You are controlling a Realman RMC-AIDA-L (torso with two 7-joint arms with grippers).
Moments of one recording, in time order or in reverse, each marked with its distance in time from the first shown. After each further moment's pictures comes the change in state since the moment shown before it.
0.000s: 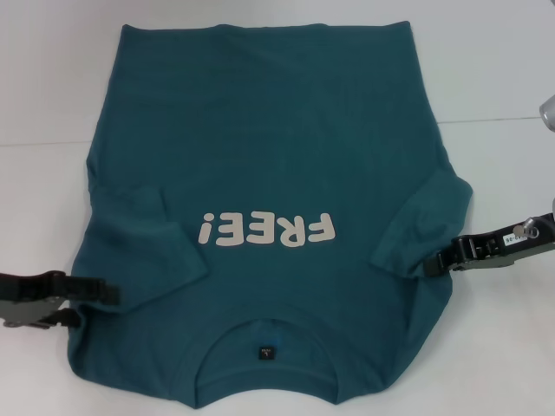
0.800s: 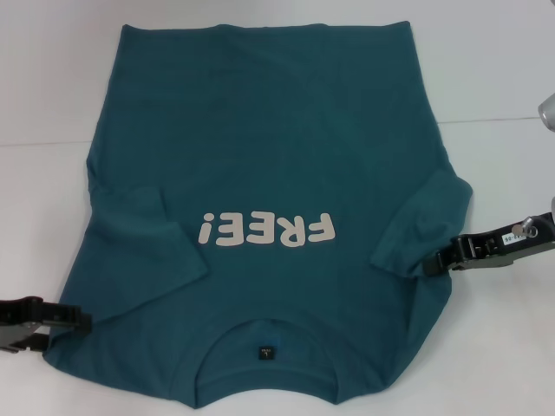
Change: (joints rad) left arm 0.014 0.011 0.008 0.002 0.100 -0.025 -0.007; right arm 0.003 0.001 0.000 0.000 -0.003 0.001 0.008
